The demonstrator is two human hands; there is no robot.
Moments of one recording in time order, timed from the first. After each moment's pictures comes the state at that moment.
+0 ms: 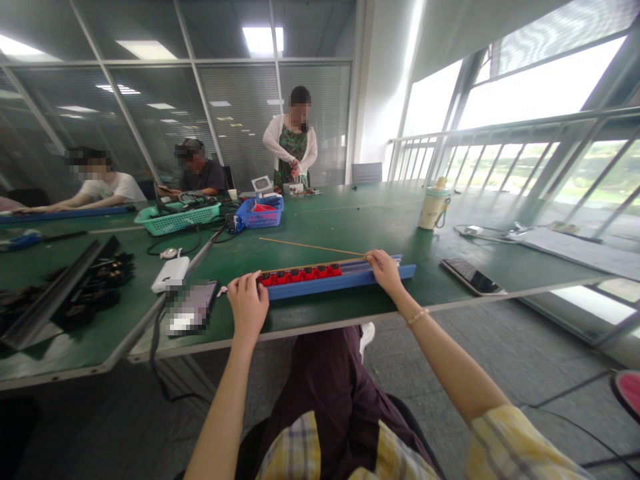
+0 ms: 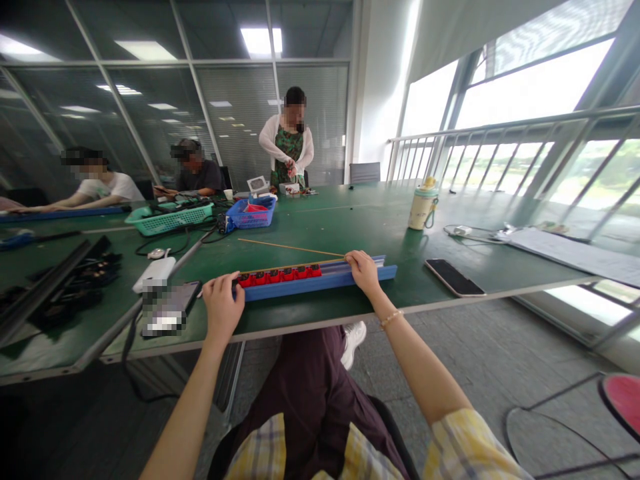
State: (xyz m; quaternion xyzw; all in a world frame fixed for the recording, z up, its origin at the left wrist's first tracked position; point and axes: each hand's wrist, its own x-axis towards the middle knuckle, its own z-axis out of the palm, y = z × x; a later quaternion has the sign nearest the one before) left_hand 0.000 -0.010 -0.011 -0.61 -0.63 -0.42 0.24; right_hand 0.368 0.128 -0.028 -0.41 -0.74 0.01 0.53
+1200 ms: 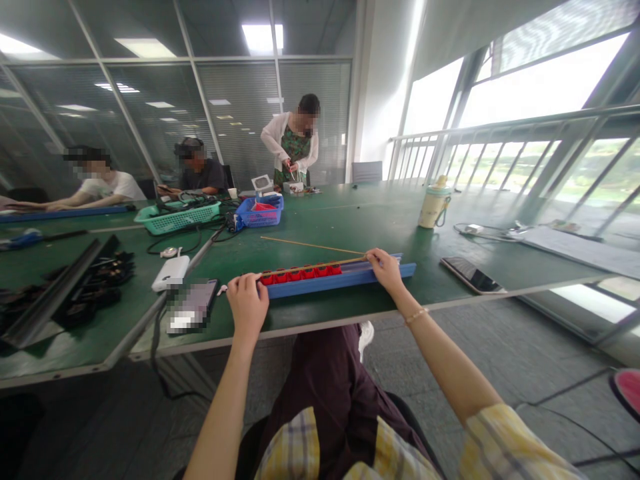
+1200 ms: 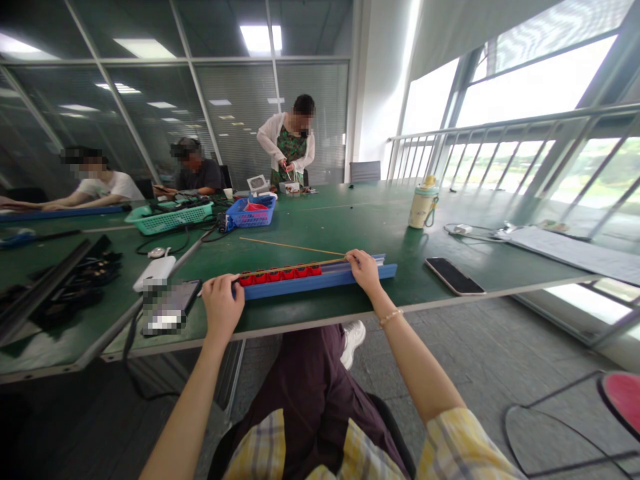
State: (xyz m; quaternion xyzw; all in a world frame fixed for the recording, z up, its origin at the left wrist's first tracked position) left_hand 0.003 -0.012 -0.007 -0.60 -0.63 -0.42 0.25; right_hand 0.370 0.124 -0.025 -0.43 -0.73 0.03 0.52
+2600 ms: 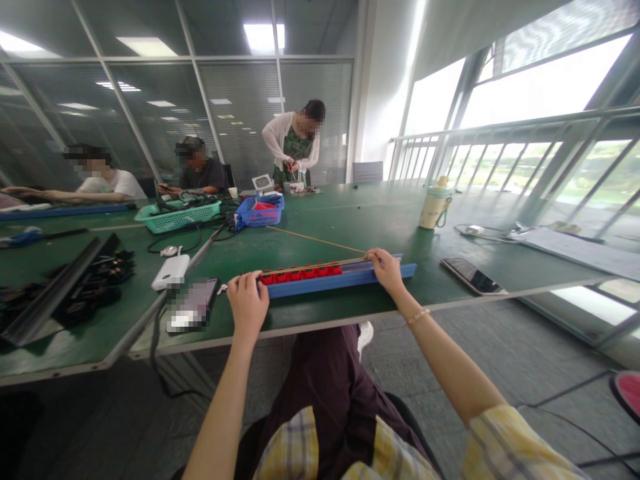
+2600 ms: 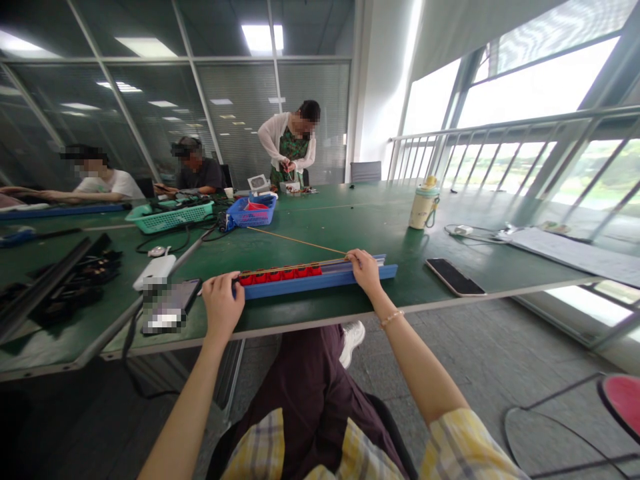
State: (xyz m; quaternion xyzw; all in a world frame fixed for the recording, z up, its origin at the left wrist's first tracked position) left_hand 0.004 -0.013 -0.008 -0.61 -0.63 -0.42 0.24; right_hand 0.370 0.125 -0.027 -0.43 -0.73 0.02 0.53
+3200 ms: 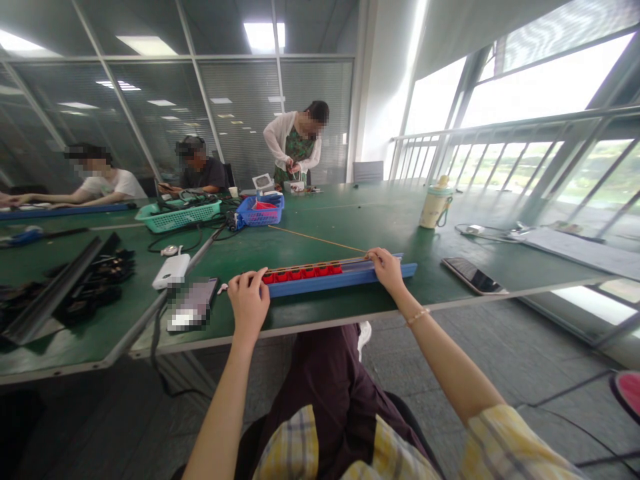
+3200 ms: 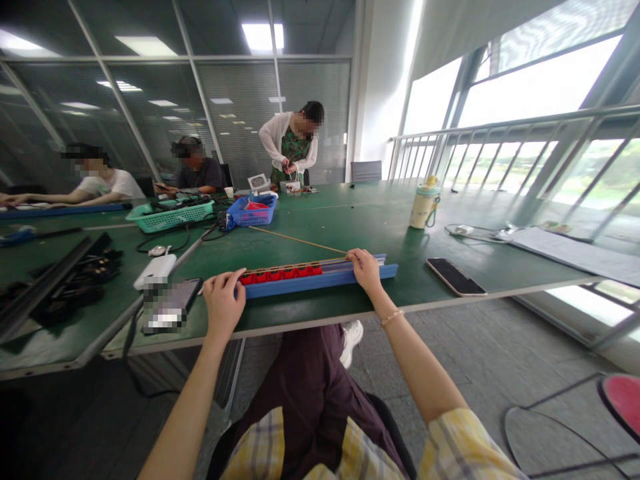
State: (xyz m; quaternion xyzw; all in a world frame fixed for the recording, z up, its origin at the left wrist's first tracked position) left_hand 0.004 -0.014 -0.009 -0.62 -0.63 -0.41 0.24; right_hand 0.370 0.124 -0.027 -0.43 -0.73 0.01 0.54
